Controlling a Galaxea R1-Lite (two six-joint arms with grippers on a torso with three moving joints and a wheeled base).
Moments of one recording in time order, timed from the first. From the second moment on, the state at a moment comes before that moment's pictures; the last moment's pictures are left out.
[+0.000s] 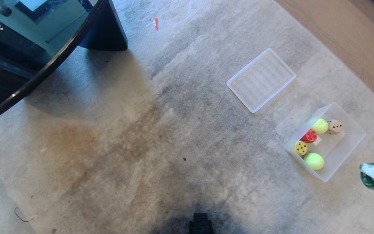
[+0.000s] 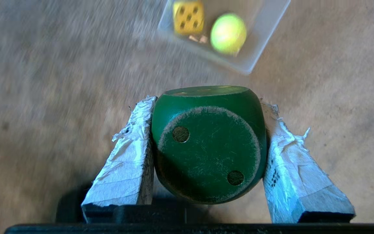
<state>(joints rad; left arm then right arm) 0.00 0.00 0.00 0.00 0.00 -0.01 -0.11 1.12 -0.35 -0.36 -0.11 0.30</state>
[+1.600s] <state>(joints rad) 0.00 0.00 0.00 0.00 0.00 -0.01 -0.33 1.68 -0.46 -1.02 0.01 0.41</state>
